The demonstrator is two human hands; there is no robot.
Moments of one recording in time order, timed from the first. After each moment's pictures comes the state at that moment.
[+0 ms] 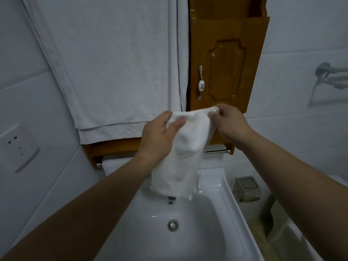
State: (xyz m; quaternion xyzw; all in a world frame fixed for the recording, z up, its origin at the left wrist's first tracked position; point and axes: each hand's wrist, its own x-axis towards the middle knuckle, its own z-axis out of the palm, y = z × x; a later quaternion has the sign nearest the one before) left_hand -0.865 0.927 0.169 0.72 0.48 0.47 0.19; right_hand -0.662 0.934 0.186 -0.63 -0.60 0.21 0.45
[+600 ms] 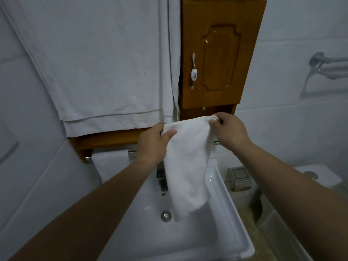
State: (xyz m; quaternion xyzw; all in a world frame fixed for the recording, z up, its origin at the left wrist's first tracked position) left_hand -0.854 0.944 0.115 0.69 0.58 0.39 0.19; right_hand -0.637 0.936 0.133 -0.71 -0.58 0.14 0.38
